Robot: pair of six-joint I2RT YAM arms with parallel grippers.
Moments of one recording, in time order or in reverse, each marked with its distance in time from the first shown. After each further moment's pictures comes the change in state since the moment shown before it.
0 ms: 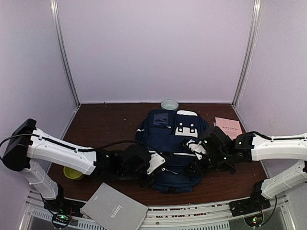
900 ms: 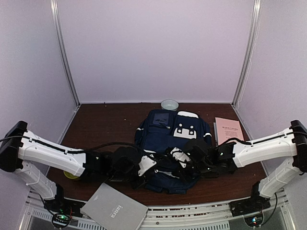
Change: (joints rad) left arm 0.002 -0.112 -0.110 0.004 0.000 -0.005; right arm 0.125 0.209 0.011 0.243 0.113 0.010
